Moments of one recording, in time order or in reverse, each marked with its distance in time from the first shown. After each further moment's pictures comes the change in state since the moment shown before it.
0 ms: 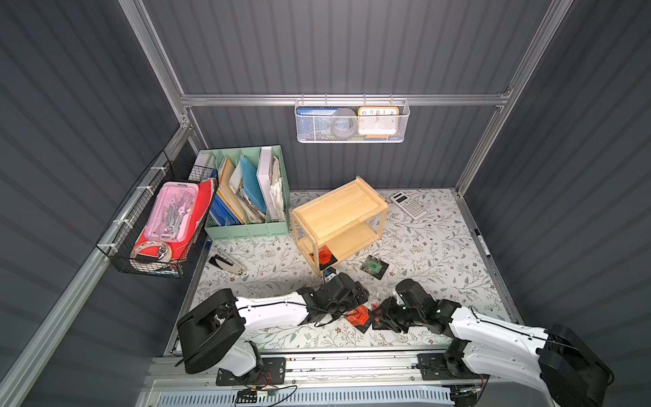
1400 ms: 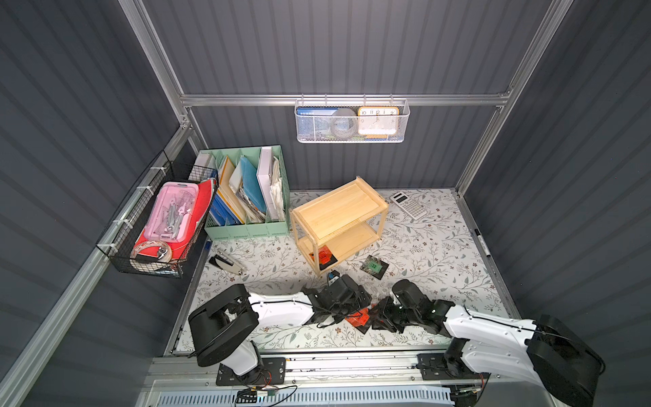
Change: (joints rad) left arm -0.008 0.086 -0.002 0.055 0.056 0.000; right arm 0.025 0.072 -0.015 0.116 0.007 0.076
